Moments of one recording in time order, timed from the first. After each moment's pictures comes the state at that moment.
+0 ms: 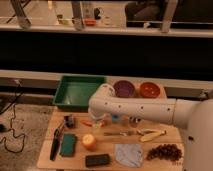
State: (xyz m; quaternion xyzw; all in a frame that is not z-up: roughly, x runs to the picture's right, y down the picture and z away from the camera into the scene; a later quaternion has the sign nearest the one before) arm -0.070 0.175 0.801 -0.27 -0.15 -0.10 0.94
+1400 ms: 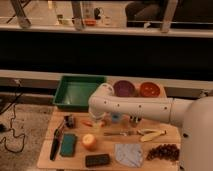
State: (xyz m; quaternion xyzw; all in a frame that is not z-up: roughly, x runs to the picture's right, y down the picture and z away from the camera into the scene) arm -0.069 0.173 0.811 -0.28 -0.15 -0.09 0.94
